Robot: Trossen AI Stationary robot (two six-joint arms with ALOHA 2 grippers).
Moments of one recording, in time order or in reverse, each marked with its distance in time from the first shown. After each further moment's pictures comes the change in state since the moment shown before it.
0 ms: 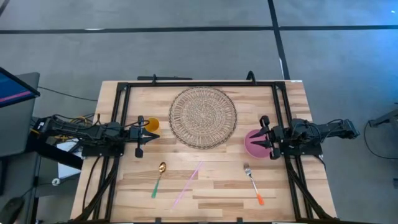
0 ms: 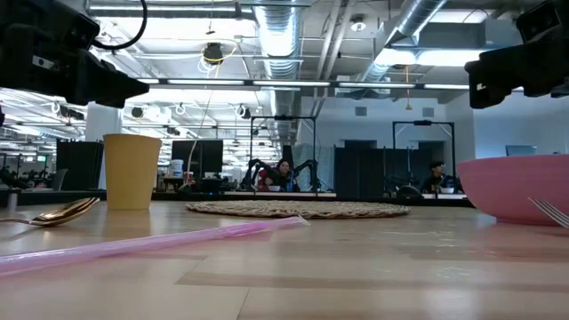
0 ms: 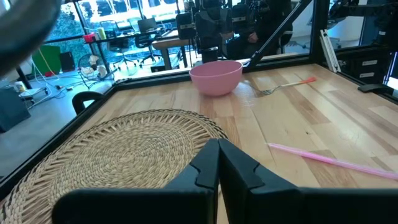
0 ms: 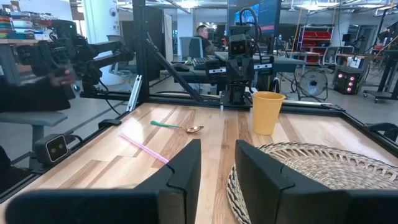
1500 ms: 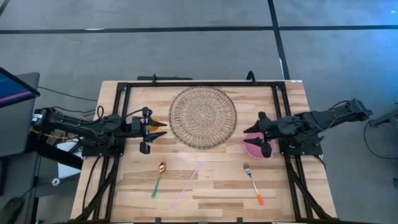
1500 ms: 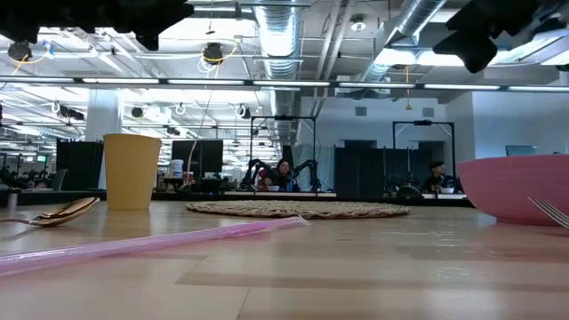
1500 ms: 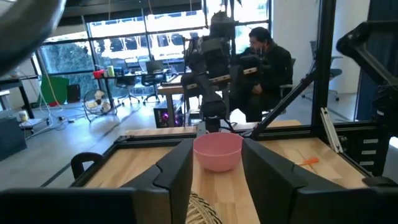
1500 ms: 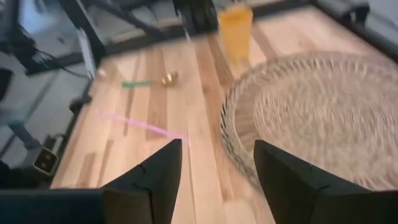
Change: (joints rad) left arm 0.000 0.418 0.306 0.305 -0.005 -0.030; right arm 0.178 0.669 0.608 -0.419 0.309 0.394
